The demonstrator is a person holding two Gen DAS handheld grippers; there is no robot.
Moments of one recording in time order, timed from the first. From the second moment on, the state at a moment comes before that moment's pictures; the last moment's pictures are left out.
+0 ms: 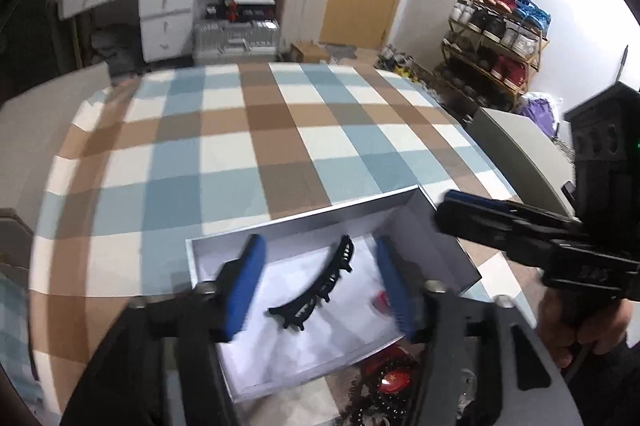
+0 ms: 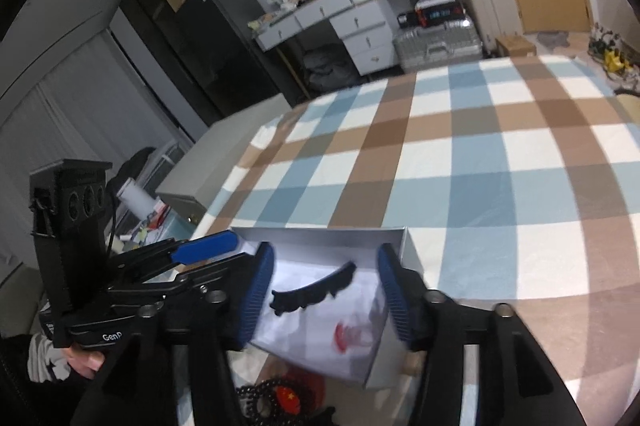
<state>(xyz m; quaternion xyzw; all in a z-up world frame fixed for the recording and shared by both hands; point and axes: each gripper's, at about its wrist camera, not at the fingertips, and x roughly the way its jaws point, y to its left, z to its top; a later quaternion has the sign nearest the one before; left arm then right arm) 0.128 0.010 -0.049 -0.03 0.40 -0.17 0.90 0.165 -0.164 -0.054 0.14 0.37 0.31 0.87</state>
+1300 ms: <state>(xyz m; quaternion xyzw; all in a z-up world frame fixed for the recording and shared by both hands) 0.007 0.033 -0.035 -0.04 0.31 -0.06 0.95 -0.009 -0.183 -0.018 0.06 0.23 0.25 0.94</state>
